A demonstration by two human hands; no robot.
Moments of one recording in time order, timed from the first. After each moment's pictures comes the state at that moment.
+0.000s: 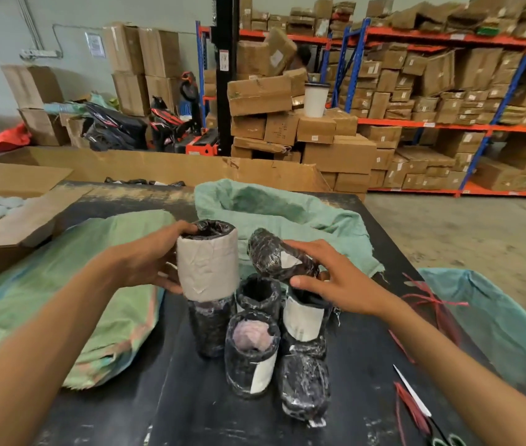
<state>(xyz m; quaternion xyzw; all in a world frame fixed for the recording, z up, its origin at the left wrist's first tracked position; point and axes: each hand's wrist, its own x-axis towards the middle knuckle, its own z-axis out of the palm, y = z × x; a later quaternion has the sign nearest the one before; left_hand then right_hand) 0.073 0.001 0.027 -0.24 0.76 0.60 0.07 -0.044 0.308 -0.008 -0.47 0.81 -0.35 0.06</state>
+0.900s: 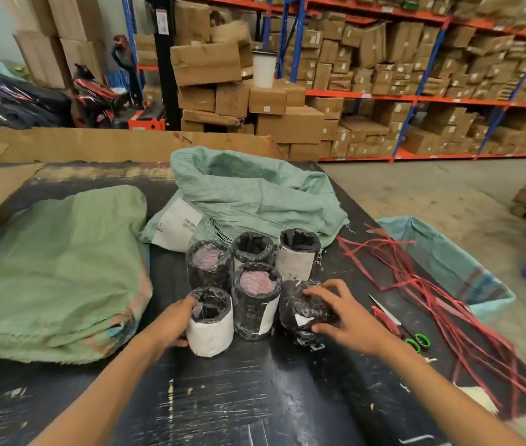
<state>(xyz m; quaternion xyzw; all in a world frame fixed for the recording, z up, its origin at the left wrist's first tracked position) 0.127 0.018 -0.157 -0.29 0.74 0.59 0.12 0.052 0.363 -0.151 -0.31 0.91 -0.25 0.05</state>
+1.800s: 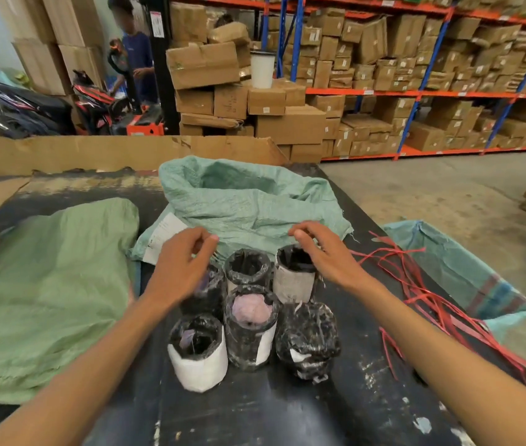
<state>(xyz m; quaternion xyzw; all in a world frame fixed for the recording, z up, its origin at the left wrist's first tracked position) 0.060 0.038 -0.051 0.03 0.88 0.38 -0.29 -0.035 0.295 -0.055 -0.30 0.85 -0.43 -0.07</state>
